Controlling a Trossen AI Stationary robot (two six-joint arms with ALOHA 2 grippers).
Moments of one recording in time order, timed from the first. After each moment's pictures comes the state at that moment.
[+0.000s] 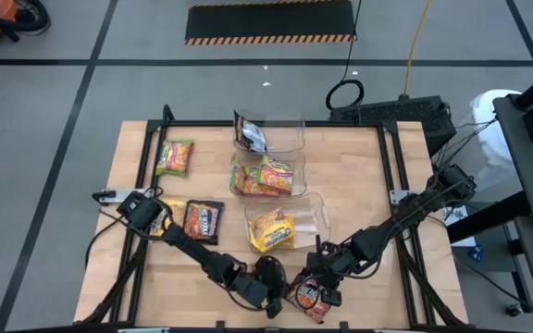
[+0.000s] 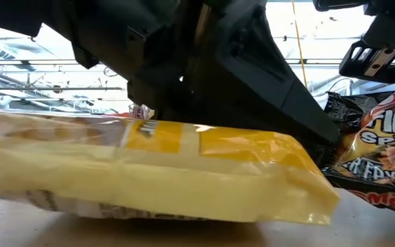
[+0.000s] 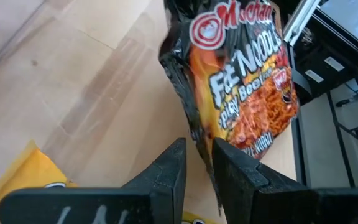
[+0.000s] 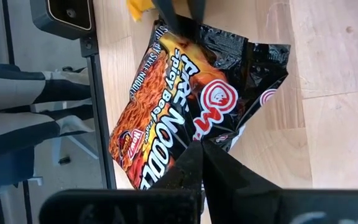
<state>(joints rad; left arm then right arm) -0.55 2.21 1.32 0.26 -0.36 -0.84 0.58 1.63 1.04 -0.47 -0.13 0.82</state>
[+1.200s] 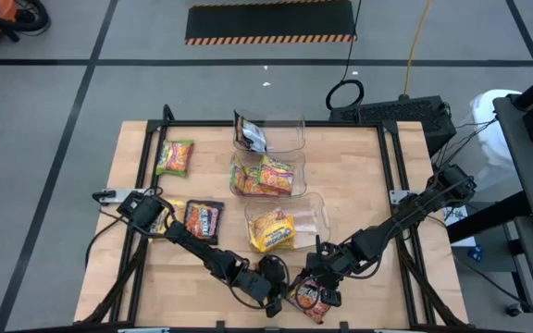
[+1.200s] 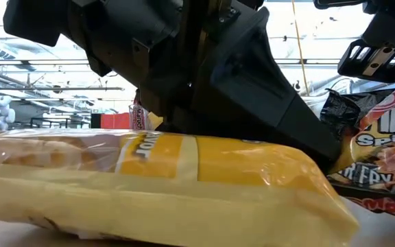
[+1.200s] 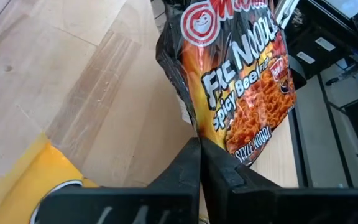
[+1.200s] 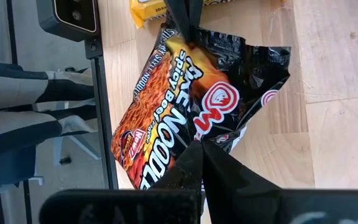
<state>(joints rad) -0.53 2.21 1.32 0.29 -0.26 -0.77 0.58 1.63 1.04 -0.46 -0.13 0.82</state>
